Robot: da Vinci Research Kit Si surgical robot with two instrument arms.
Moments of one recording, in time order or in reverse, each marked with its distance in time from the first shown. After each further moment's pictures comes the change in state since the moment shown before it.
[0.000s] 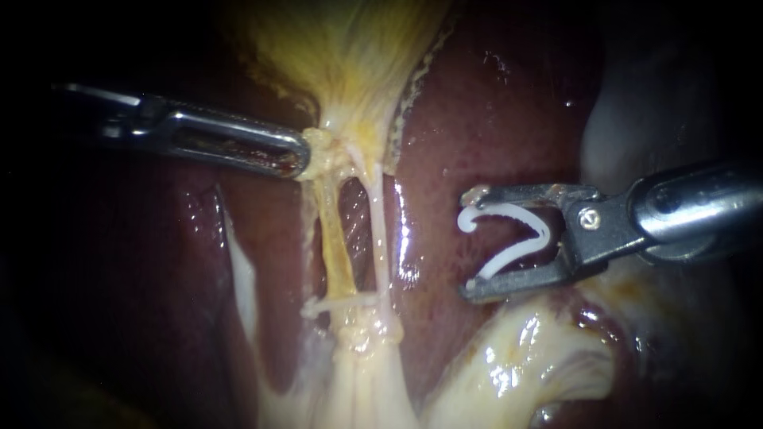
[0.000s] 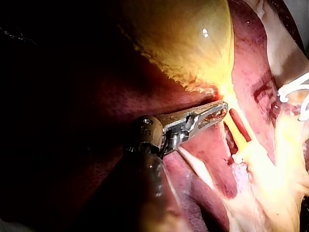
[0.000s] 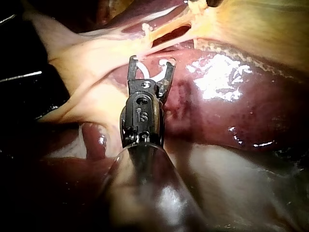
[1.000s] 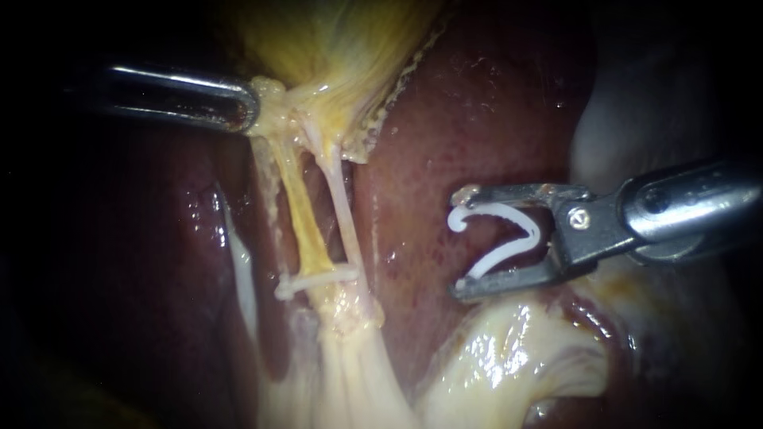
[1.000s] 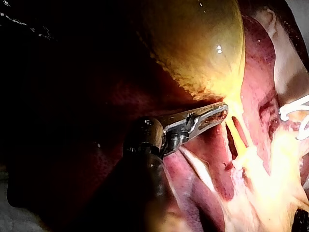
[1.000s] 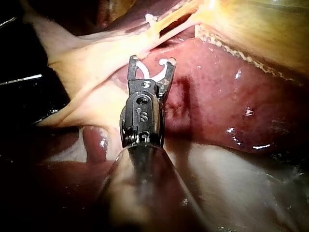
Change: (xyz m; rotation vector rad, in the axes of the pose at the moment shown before) right arm 0.001 0.000 0.001 -0.005 0.022 0.019; left arm -0.002 0.000 -0.003 -0.031 -0.068 -0.038
